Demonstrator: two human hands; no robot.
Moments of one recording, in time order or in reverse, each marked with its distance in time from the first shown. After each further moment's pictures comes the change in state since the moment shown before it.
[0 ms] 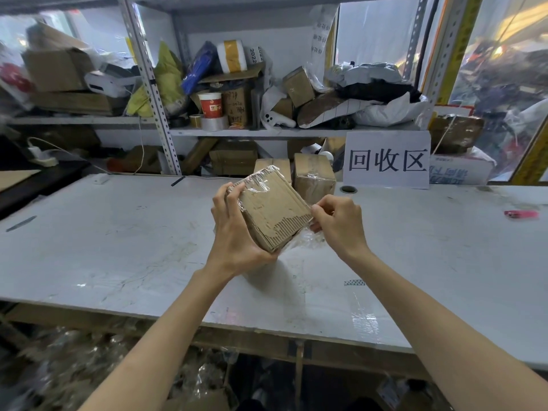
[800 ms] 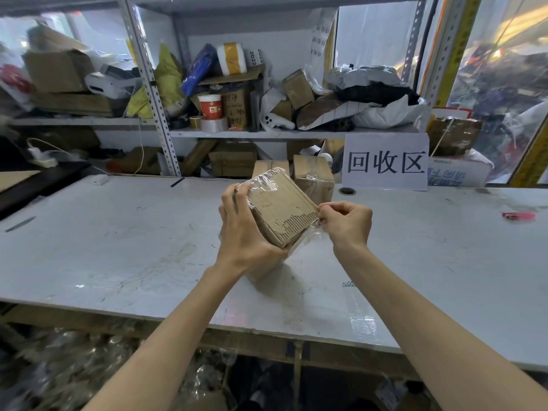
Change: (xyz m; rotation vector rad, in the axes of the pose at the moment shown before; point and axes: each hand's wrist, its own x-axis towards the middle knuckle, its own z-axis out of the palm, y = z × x) left_hand 0.006 0.016 0.010 0.001 0.012 -0.037; right_hand 0.005 0.003 0.005 0.293 0.273 0.385
